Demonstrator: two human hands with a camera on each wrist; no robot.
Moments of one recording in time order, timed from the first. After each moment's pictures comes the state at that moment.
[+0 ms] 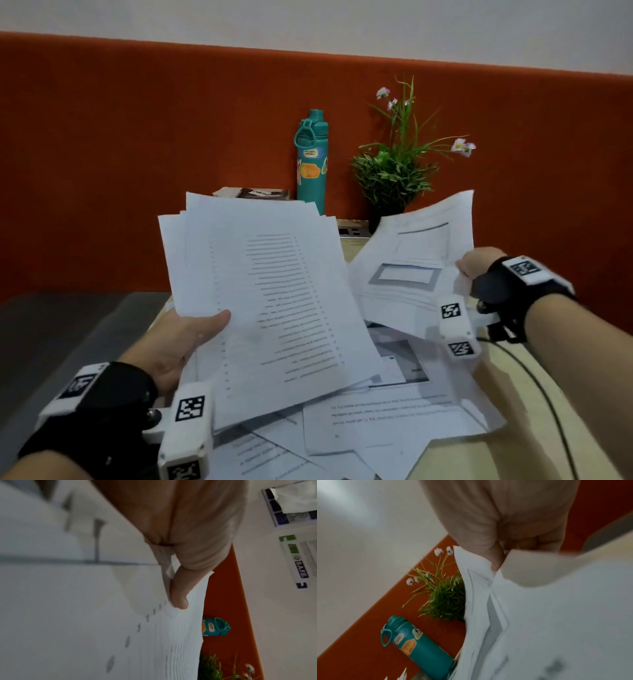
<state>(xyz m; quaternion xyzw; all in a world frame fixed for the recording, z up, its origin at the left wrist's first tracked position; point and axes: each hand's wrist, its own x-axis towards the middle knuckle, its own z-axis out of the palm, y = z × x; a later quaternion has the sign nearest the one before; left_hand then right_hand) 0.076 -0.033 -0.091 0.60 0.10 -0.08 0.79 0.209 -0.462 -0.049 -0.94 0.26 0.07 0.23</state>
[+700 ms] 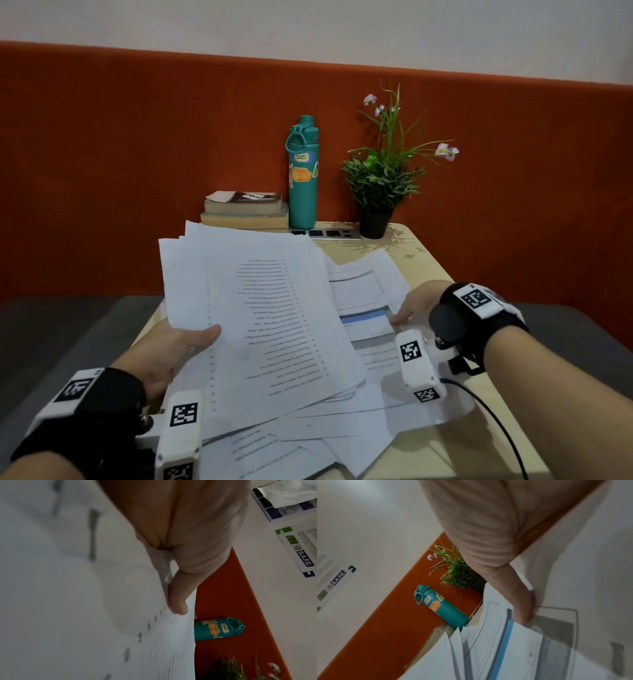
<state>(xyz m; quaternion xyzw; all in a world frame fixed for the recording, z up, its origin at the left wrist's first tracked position) 0.062 -0.037 -0.090 0.67 0.10 -0.07 0.74 0.133 -0.368 -0.034 -0.94 0.17 0.24 0.18</state>
